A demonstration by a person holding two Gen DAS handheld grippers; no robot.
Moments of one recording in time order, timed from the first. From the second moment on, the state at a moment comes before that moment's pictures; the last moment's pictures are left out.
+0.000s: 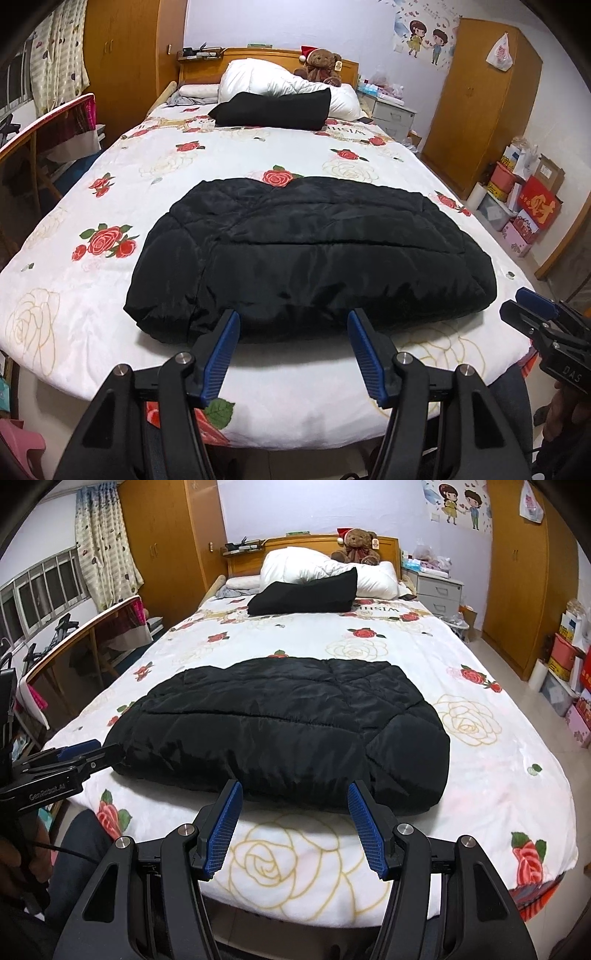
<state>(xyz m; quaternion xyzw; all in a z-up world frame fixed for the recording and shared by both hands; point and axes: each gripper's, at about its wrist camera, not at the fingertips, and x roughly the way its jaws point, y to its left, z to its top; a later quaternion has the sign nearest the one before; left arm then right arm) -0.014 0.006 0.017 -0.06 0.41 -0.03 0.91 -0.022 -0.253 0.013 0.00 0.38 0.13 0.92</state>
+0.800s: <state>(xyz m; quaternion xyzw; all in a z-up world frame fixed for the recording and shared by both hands) -0.012 0.003 0.009 -0.06 0.42 -0.03 0.91 -0.020 -0.249 0.003 0.00 0.40 0.13 0.91</state>
